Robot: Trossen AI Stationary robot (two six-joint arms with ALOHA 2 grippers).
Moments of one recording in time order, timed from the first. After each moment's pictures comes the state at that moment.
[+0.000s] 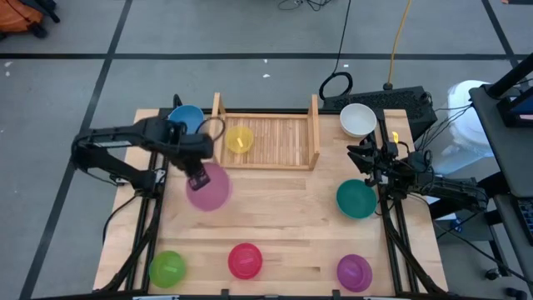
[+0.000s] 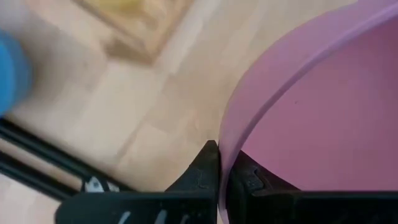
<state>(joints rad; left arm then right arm) 0.01 1.35 1.56 -1.57 -0.02 -0.58 -0.23 0.03 0.02 0.44 -0.02 0.32</state>
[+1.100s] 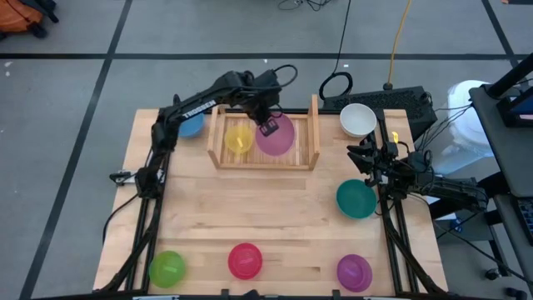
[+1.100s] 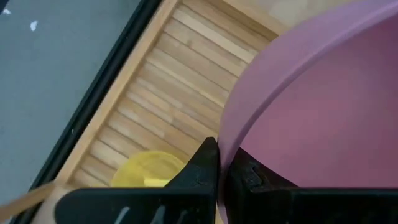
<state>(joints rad) 0.43 2.13 2.34 -1.36 -0.01 -0.09 -0.23 0.03 0.02 0.44 -0.03 0.32</state>
